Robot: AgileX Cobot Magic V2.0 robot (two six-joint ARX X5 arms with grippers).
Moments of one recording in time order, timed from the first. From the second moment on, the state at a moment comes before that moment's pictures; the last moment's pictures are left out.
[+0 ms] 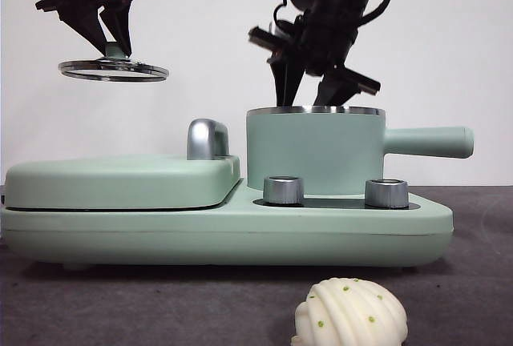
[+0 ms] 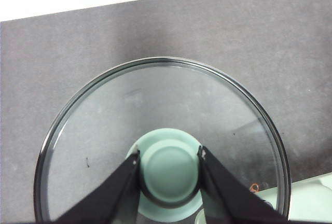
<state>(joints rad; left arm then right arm) -0.13 2.05 2.30 -1.03 0.08 0.06 0.47 2.08 1.99 -1.16 -0.29 0.24</state>
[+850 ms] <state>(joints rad) -0.13 2.05 2.30 -1.03 0.08 0.06 0.46 2.09 2.03 -1.16 -0.29 0.24</state>
